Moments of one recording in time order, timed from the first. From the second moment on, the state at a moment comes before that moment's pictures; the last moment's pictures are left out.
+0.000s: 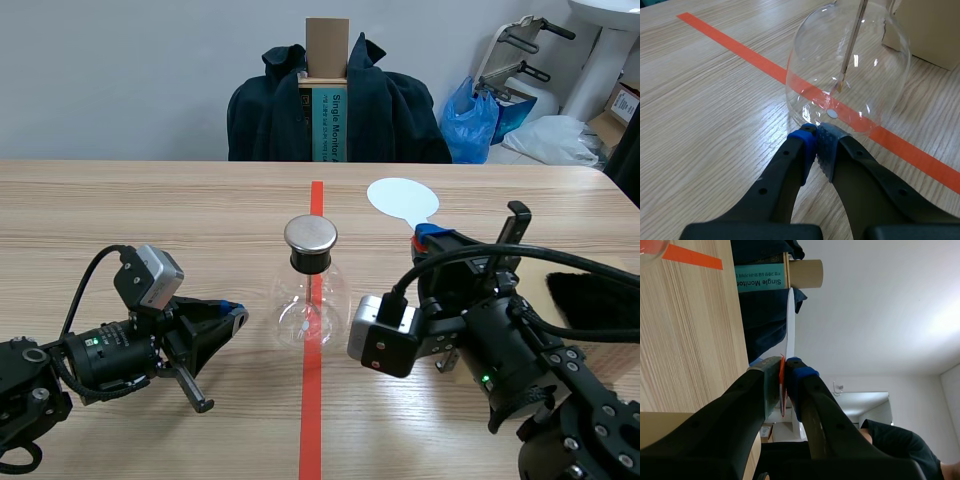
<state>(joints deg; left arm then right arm) -4.4 -22.3 23.7 52.5 1.9 -34.9 -34.2 -14.3 27.9 -32.6 90.3 -68.9 -26.9 -8.1</state>
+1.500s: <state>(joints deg) -4.4 -22.3 23.7 52.5 1.9 -34.9 -34.2 -14.3 27.9 -32.6 90.3 -70.2 -26.9 -4.9</state>
